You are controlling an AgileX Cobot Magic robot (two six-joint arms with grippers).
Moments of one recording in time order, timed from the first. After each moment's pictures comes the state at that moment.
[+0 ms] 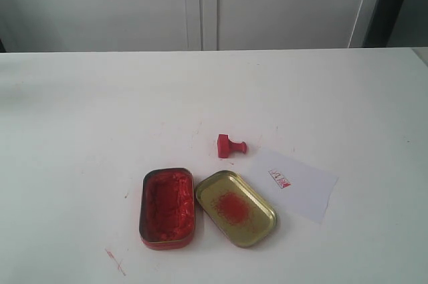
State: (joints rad) left arm -0.05 0.00 0.02 -0.10 0.52 0.24; right arm -0.02 0.14 -0.61 0.02 0.72 -0.04
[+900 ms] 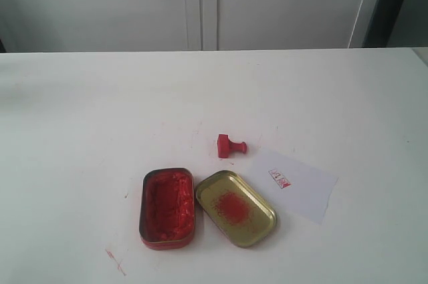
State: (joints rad) left arm -0.05 0.00 0.02 -0.10 0.52 0.24; right arm -0.02 0.00 -0.30 0.02 0.55 -0.03
